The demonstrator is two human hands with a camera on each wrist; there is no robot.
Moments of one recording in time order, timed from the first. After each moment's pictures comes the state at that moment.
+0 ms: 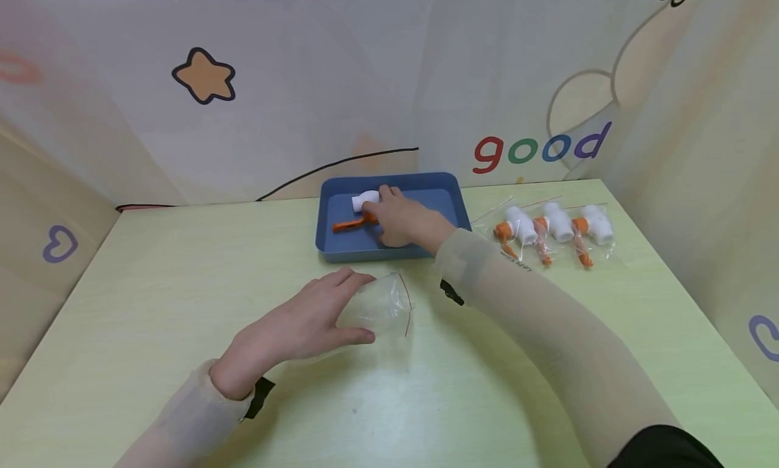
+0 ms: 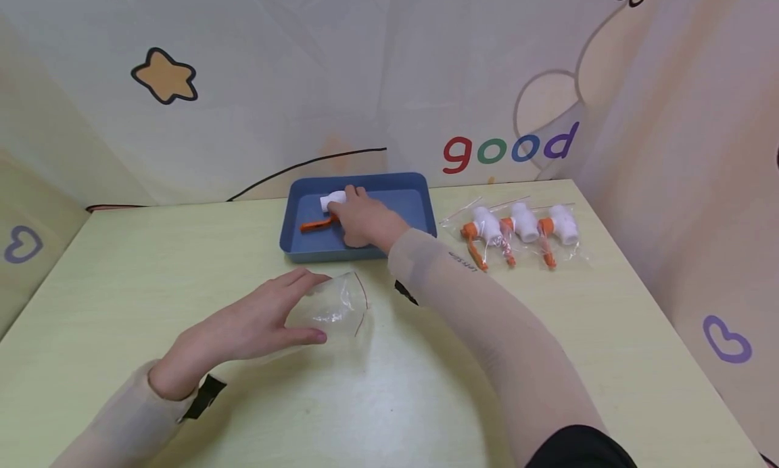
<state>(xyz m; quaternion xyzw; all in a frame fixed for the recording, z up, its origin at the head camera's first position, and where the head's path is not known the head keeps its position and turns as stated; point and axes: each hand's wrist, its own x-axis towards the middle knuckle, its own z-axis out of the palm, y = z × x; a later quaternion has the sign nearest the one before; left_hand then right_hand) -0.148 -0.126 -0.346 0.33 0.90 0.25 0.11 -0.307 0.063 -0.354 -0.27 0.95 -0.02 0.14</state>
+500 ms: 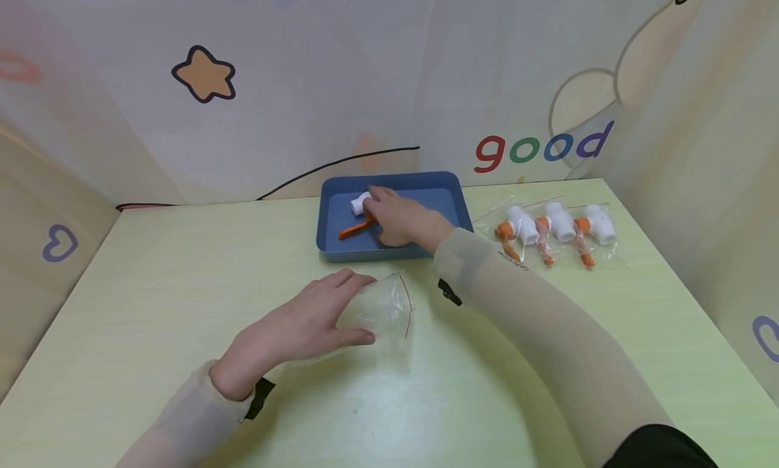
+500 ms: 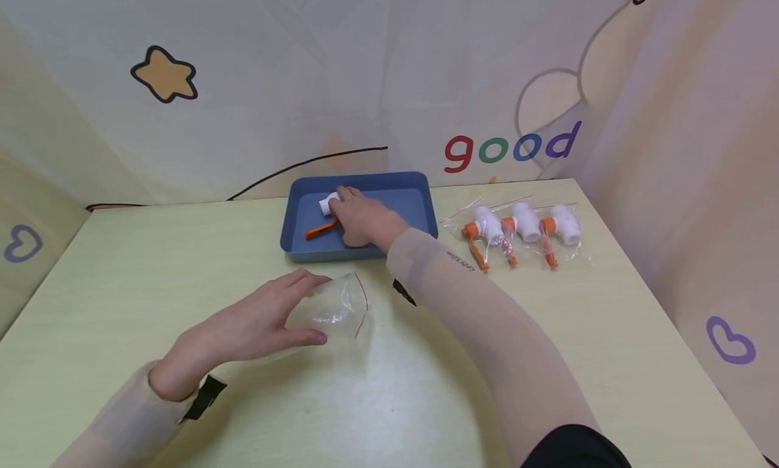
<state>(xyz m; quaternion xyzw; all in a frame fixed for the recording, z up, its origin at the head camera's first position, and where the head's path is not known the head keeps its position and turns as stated) -0.147 -0.127 -0.347 0.33 0.90 0.24 0.12 -0.313 0.063 -0.359 -0.29 0.95 -0.04 0.14</state>
